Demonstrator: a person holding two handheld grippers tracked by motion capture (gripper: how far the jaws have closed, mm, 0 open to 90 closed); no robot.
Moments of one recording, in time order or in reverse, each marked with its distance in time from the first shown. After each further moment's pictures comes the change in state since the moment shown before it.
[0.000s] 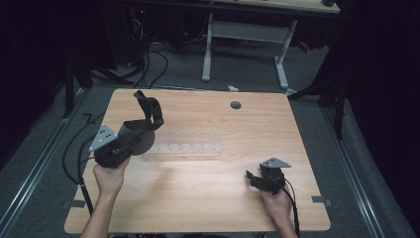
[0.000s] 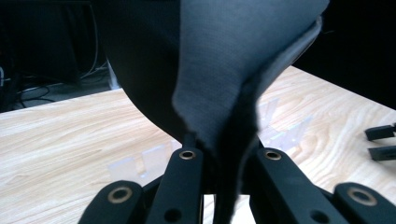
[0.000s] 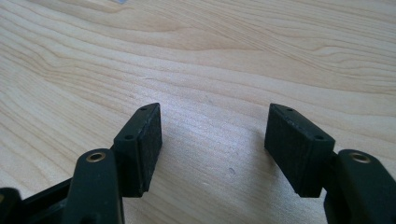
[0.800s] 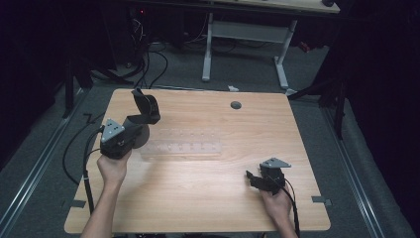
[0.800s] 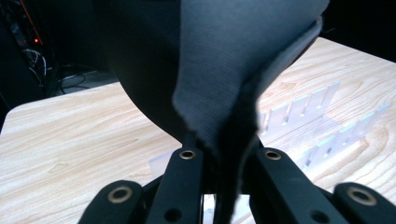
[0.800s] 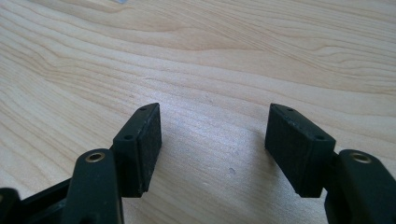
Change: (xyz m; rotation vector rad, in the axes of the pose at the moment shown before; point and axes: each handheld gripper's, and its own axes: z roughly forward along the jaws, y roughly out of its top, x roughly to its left) left arm 0.032 -0.013 0.032 0.014 0.116 0.083; right arm 0.000 0.000 0.000 0.000 0.001 -0.002
